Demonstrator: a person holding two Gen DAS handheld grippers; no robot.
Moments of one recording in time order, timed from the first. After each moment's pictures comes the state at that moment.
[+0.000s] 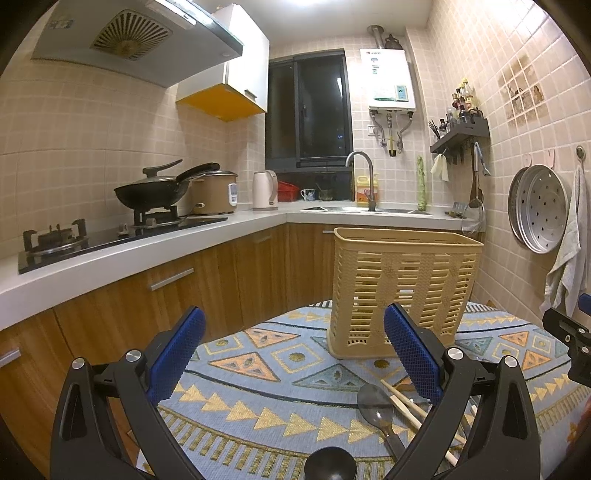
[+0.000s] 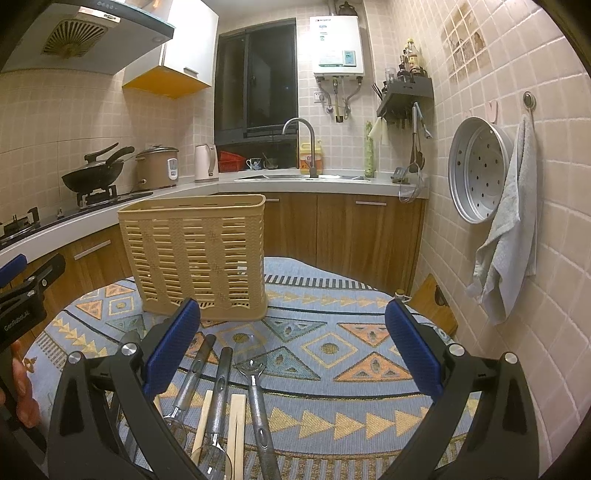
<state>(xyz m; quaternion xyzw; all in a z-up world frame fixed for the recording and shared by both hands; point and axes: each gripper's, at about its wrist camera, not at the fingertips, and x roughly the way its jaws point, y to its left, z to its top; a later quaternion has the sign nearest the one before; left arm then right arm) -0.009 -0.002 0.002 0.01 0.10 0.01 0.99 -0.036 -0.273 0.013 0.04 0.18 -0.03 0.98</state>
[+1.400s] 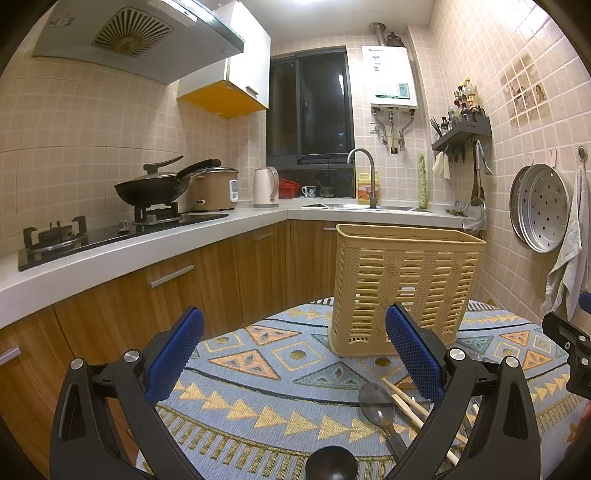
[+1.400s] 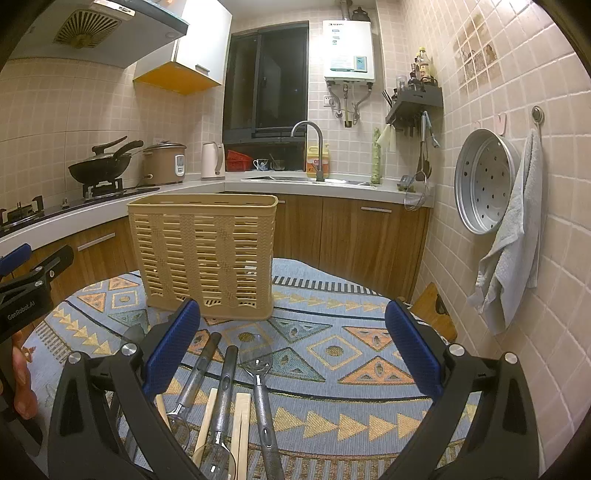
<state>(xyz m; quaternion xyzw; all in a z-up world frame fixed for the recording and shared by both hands) -0.007 -0.002 -0.001 0.01 0.11 0.01 0.99 -0.038 -0.263 0.015 0.01 0.17 -0.03 0.98</state>
